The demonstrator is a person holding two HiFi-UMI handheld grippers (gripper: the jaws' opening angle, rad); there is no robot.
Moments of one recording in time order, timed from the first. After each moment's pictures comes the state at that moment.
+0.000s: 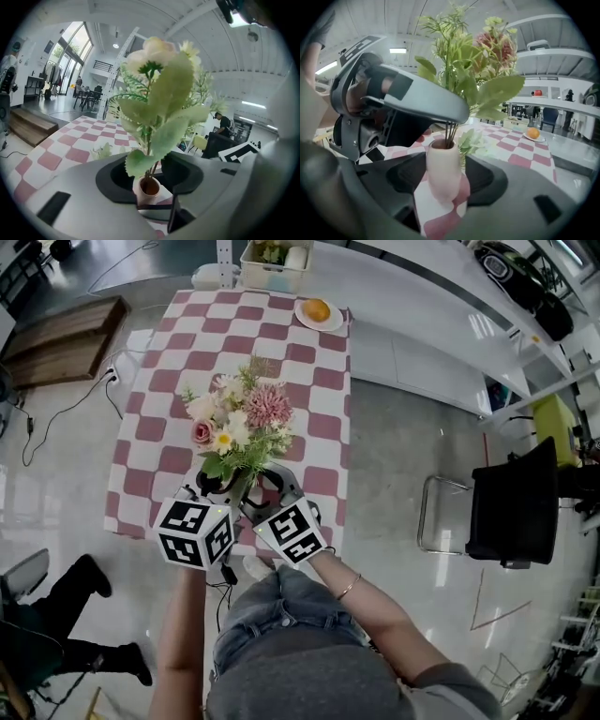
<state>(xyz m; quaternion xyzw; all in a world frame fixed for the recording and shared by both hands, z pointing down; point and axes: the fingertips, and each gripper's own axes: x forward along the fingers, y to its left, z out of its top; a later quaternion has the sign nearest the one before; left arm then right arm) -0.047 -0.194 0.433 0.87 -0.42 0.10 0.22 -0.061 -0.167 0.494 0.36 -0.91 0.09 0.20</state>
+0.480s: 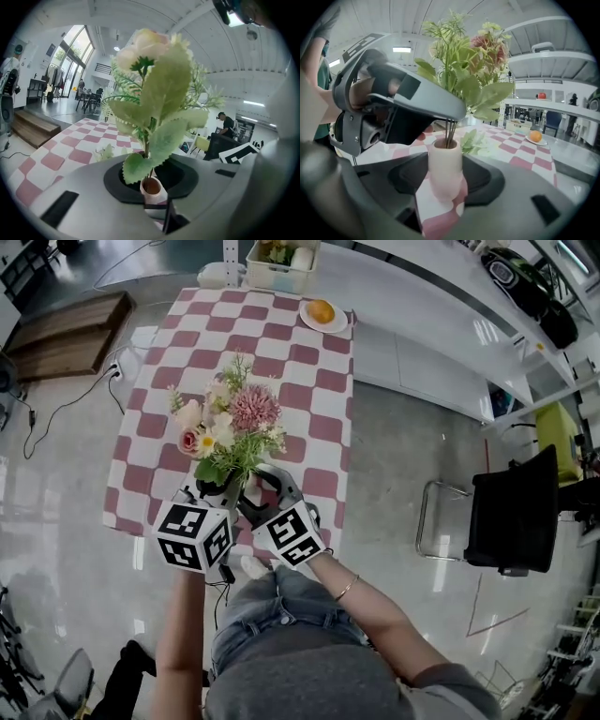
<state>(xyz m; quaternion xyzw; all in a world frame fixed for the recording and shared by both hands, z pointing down) -0.049 -0.192 0.431 0.87 -0.44 0.10 0.21 -0.062 -0.163 0.496 0.34 -0.91 0.07 0.20</state>
